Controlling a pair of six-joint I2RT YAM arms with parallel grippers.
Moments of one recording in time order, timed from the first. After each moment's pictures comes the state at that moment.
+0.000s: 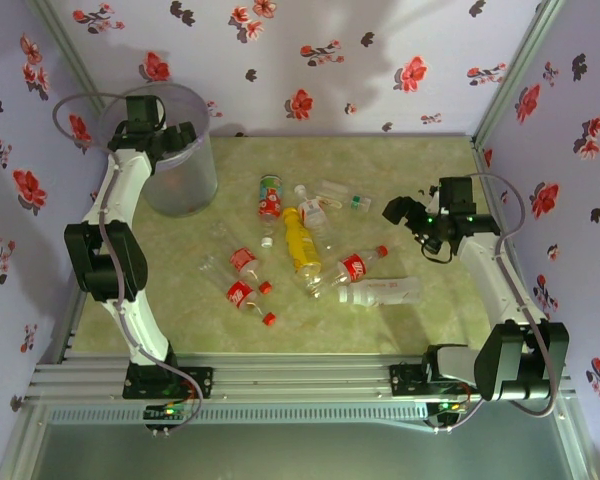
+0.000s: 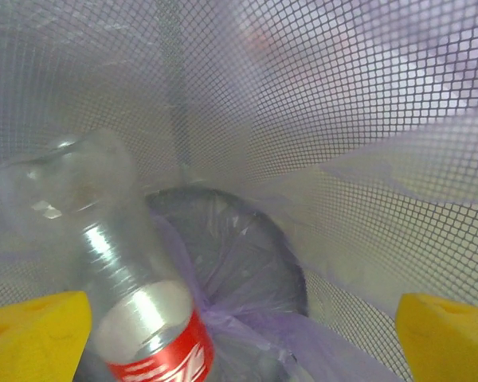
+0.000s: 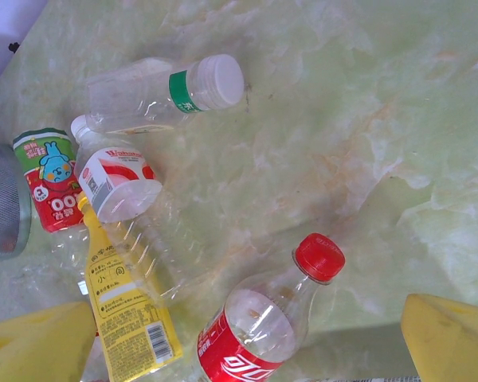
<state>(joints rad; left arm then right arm) -0.01 1.90 1.79 -0.57 -0.05 -0.20 0.04 1.24 0.99 -0.68 -0.37 0.61</state>
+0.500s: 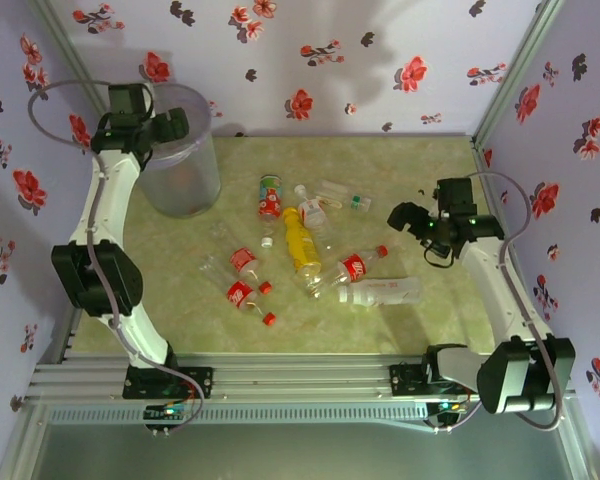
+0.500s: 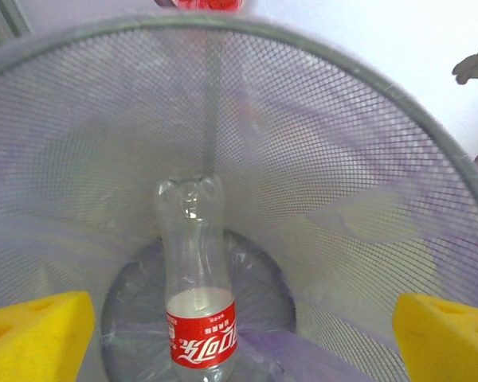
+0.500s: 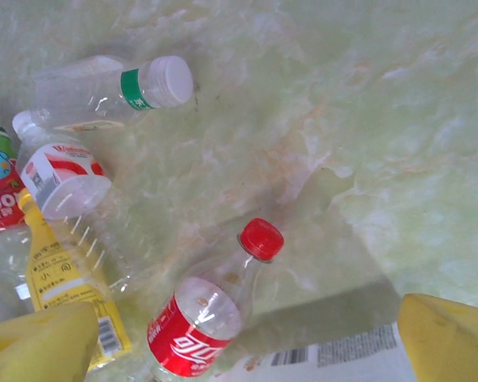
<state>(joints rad) -0.01 1.77 1.84 -0.64 -0.05 -0.18 0.10 1.17 1.03 -0.84 -0.18 0.56</state>
